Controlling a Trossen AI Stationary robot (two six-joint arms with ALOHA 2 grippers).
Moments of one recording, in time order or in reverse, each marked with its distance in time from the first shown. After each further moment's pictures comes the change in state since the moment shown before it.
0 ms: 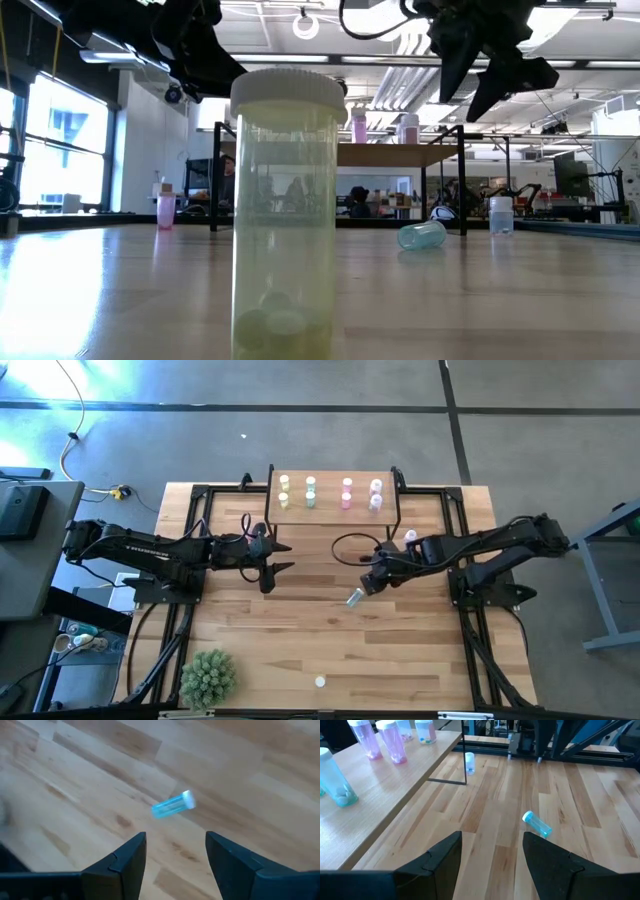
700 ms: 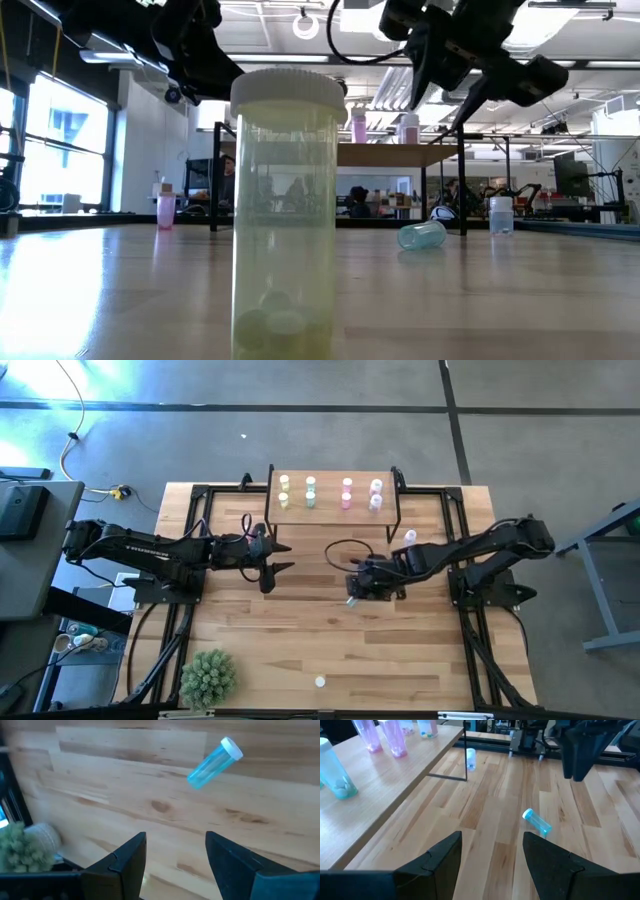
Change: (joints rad) left arm 0.000 0.000 0.000 -0.016 -0.002 -0.027; right arm 0.024 0.122 0.001 0.191 -0.140 0.429
